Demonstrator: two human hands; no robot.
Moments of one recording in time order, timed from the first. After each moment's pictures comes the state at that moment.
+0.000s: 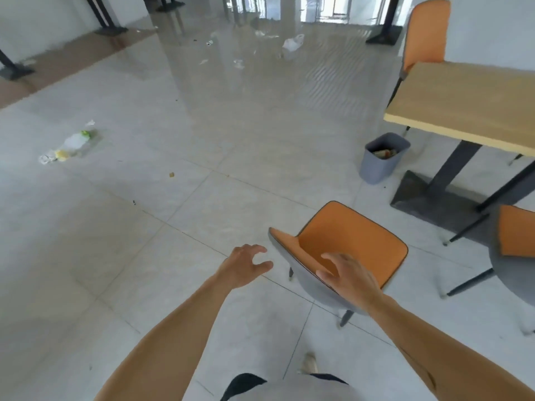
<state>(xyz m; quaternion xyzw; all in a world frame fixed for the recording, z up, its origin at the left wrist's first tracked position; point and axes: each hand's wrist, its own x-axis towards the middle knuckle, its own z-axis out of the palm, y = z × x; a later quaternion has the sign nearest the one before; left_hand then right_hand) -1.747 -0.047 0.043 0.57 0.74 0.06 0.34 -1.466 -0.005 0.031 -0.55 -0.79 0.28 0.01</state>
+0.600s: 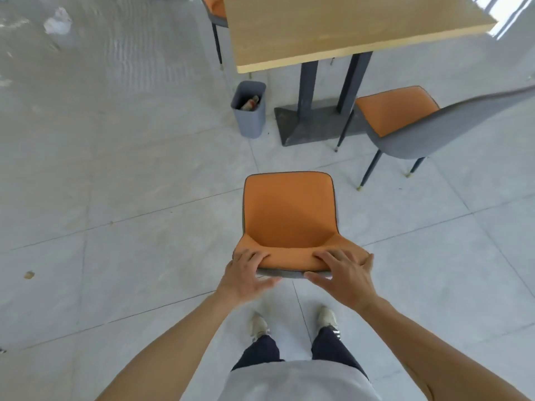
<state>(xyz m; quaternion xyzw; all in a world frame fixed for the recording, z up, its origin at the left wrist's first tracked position) -1.760 0.086 -0.033 0.85 0.43 -0.09 0.31 -1.535 -0.049 -0.013 -0.81 -0.54 0.22 0.03</state>
